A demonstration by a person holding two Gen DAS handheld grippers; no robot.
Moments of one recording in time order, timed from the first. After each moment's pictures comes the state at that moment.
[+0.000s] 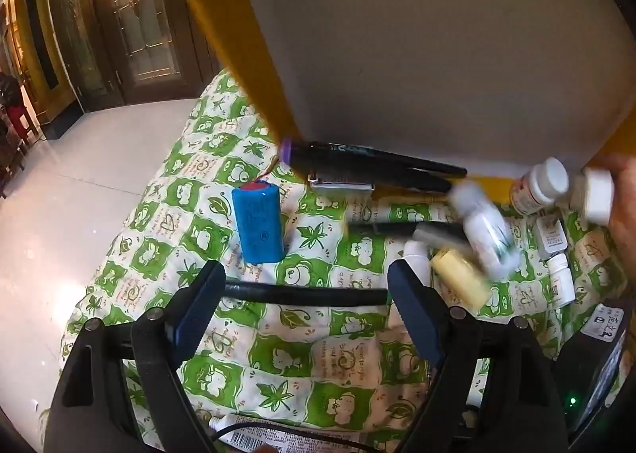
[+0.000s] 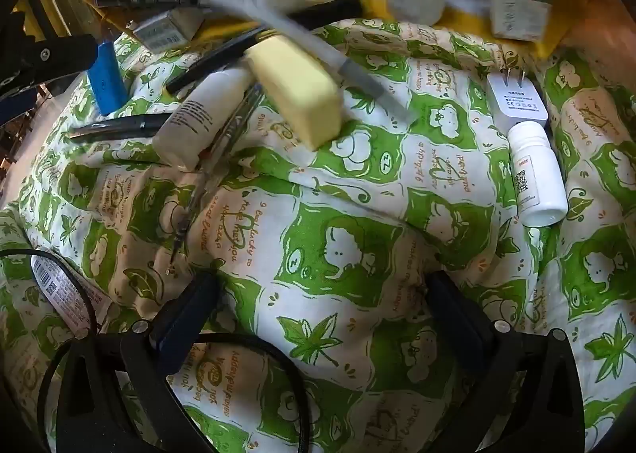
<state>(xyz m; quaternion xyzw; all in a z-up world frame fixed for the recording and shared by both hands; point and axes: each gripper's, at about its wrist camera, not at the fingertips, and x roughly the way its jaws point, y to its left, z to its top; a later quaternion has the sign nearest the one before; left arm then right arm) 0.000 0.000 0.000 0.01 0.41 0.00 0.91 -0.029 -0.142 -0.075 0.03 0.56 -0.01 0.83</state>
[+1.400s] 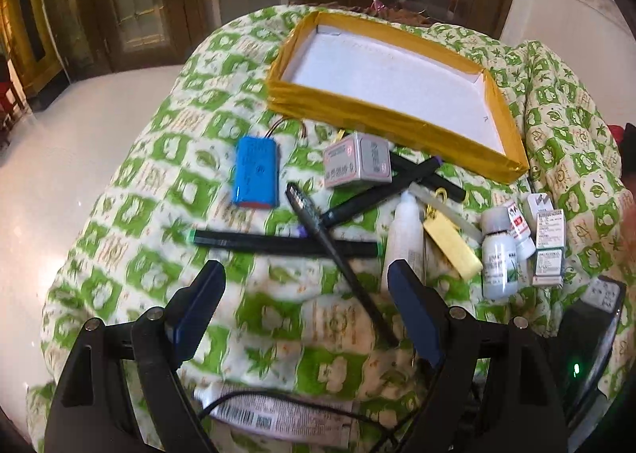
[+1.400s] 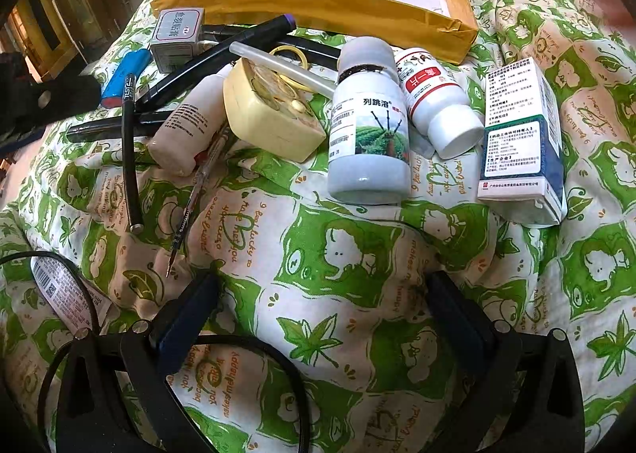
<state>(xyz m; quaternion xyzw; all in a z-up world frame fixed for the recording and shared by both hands) -0.011 0.006 -0.017 -0.02 0.47 -0.02 0.88 -0.025 -0.139 -0.076 0.03 0.56 -0.01 0.83</state>
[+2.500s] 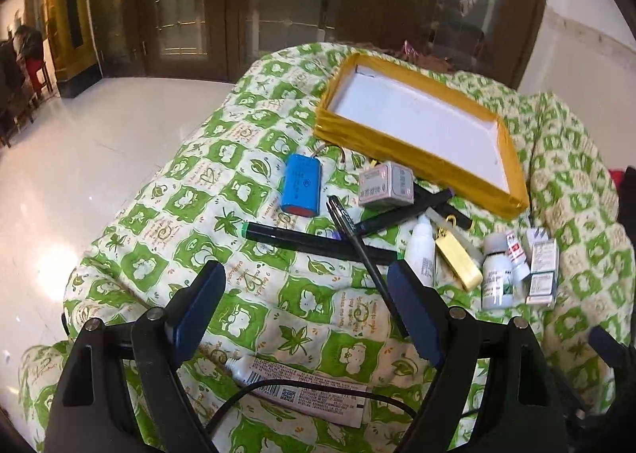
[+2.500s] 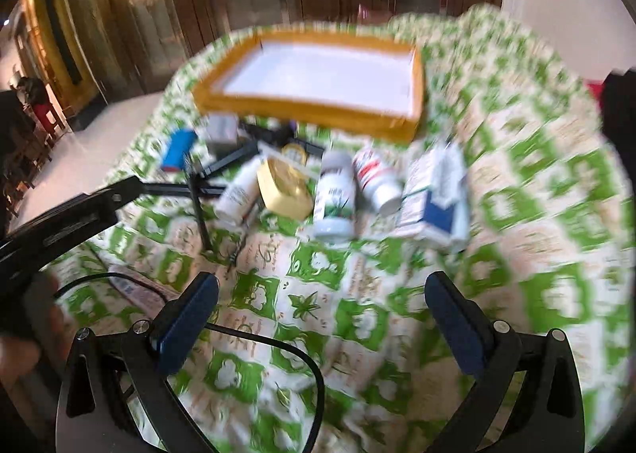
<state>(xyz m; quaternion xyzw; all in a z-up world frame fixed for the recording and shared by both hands) -0.044 0.032 0.003 -0.07 0.41 0.03 0.91 -0.086 -0.159 0.025 0.04 0.46 0.00 0.89</state>
